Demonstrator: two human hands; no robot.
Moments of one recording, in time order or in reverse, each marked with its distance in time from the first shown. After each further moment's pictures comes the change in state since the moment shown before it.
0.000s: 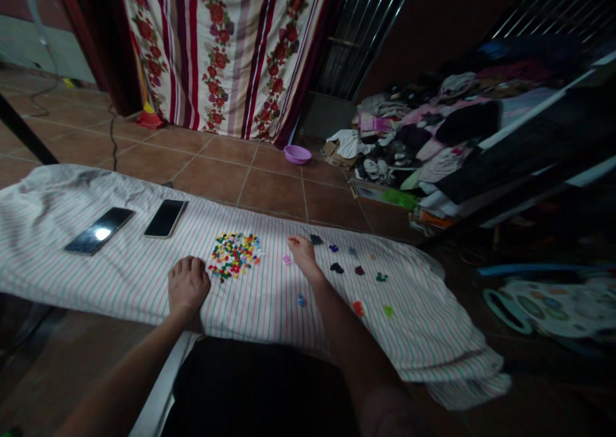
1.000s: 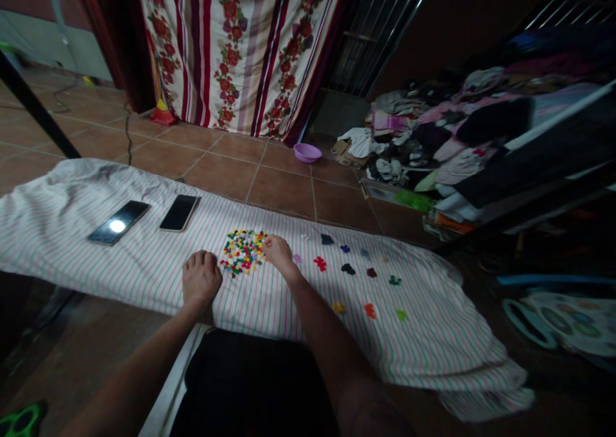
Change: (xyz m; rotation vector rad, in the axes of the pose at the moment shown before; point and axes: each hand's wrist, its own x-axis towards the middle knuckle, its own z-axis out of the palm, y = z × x) left_hand 0.000 0.000 0.000 0.023 -0.003 -0.006; right_hand -0.022 -0.081 0.068 -0.323 -0.232 -0.069
